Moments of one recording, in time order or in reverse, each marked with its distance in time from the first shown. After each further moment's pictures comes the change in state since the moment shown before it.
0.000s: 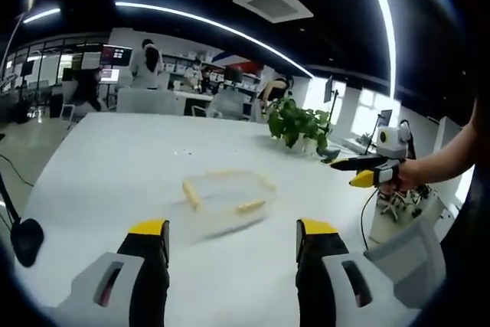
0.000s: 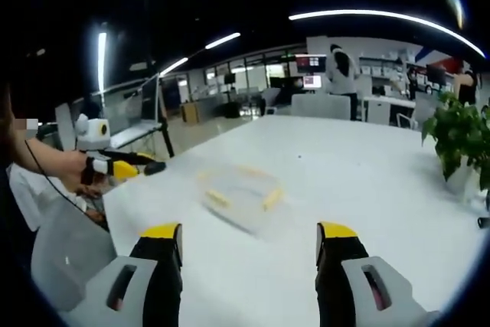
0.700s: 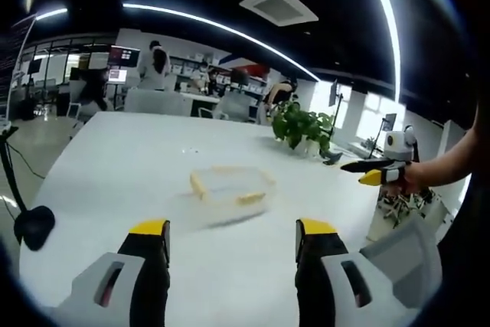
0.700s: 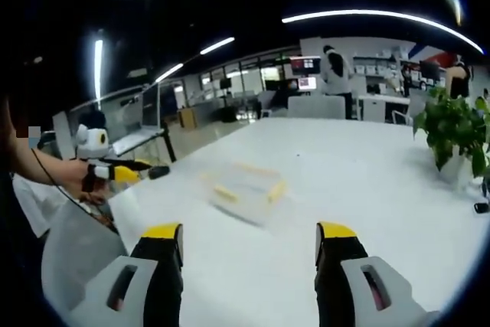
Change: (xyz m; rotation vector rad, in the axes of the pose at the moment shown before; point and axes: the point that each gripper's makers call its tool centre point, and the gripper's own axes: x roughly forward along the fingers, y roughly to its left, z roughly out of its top) left arm -0.038 0.003 -0.007 -0.016 -0.019 0.038; right arm -0.028 0.021 -0.001 0.033 -0.027 -0.009
